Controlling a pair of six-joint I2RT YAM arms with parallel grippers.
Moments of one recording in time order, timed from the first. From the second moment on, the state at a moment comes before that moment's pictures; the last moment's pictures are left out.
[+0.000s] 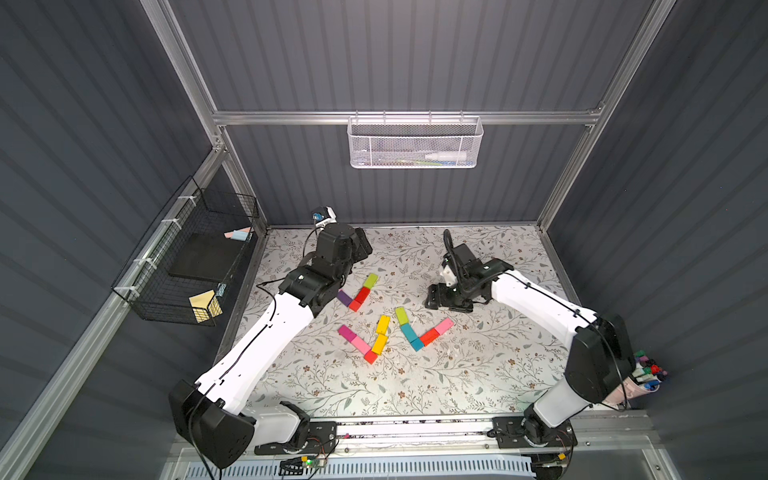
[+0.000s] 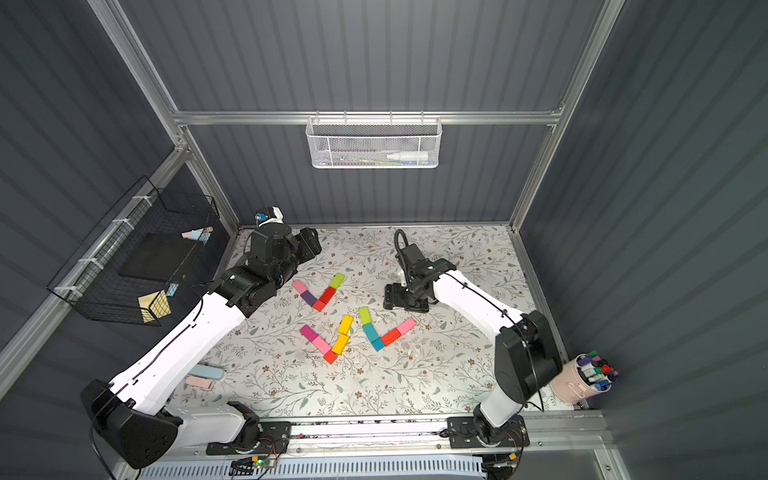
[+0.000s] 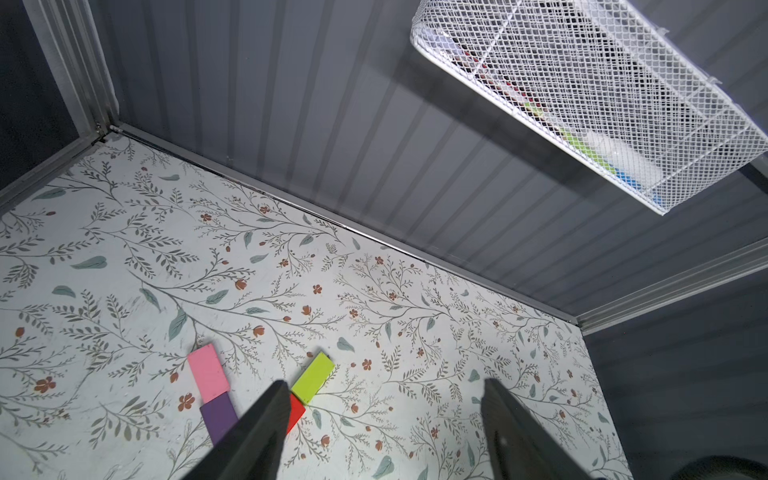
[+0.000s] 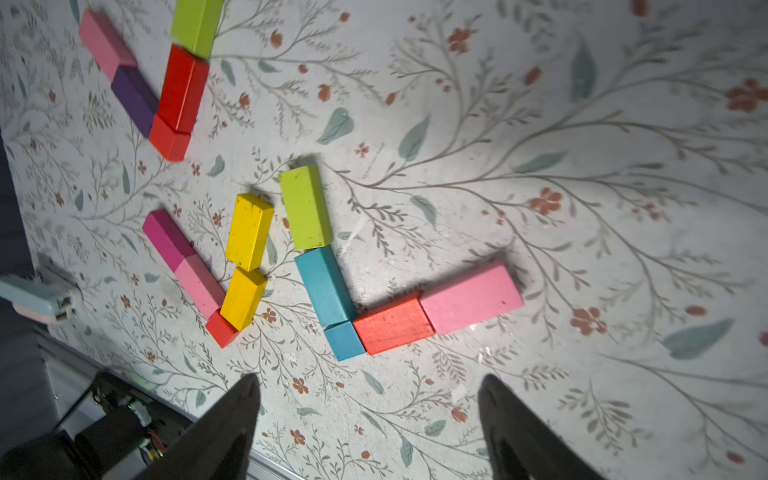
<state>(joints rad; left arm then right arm) -0.52 1.32 1.35 -0.44 -0.41 -0.67 0.63 1.69 1.35 -0.85 -0.22 0.51</state>
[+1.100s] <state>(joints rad) -0.27 1.18 1.27 -0.27 -0.16 -0.50 0.99 2.19 2.01 -1.07 0.03 1.09</state>
